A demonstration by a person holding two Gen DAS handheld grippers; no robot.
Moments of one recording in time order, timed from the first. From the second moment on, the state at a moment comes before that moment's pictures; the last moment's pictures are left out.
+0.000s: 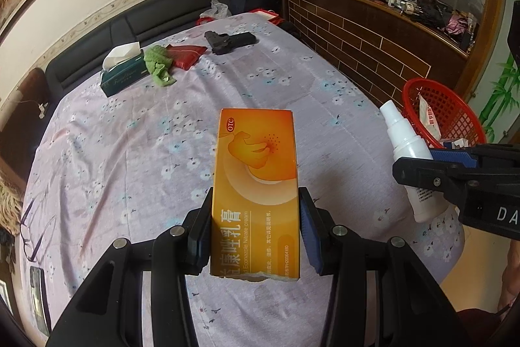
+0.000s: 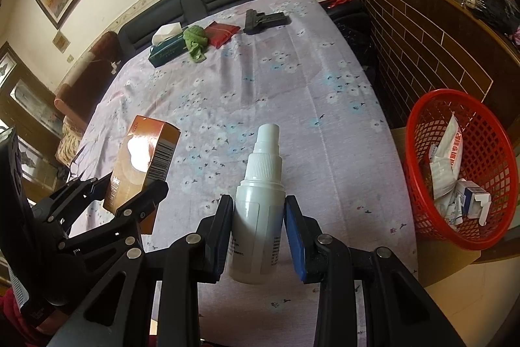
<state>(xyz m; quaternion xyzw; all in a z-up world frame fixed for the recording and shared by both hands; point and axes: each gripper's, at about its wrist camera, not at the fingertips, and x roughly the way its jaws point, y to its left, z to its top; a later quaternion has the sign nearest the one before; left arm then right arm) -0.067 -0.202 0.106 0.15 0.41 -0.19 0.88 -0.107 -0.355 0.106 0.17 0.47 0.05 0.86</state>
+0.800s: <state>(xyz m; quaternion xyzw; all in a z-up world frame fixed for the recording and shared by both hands) -0.067 -0.230 0.104 0.16 0.41 -0.21 0.87 -0.112 -0.386 0.111 0.18 0.46 0.03 0.87</state>
